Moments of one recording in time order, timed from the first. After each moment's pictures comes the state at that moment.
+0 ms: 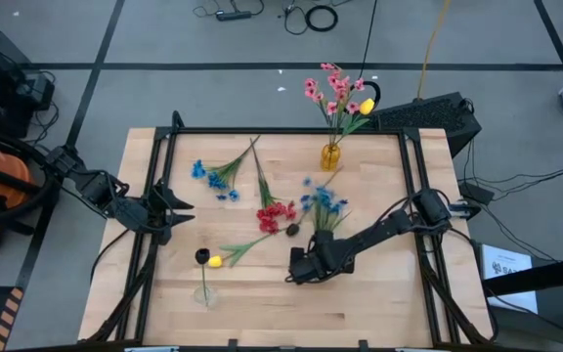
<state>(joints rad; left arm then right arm) -0.59 0.47 0.63 -0.93 -0.55 -0.64 0.41 2.08 1.41 -0.87 0.08 2.08</state>
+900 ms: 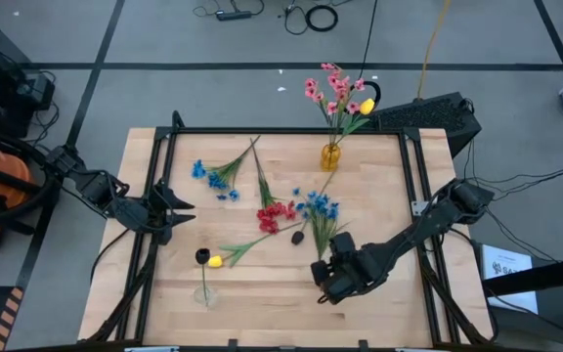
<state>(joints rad) -0.59 0.48 0.63 -0.91 -0.56 -0.65 0.56 1.79 1.41 -1.13 0.33 1.81</state>
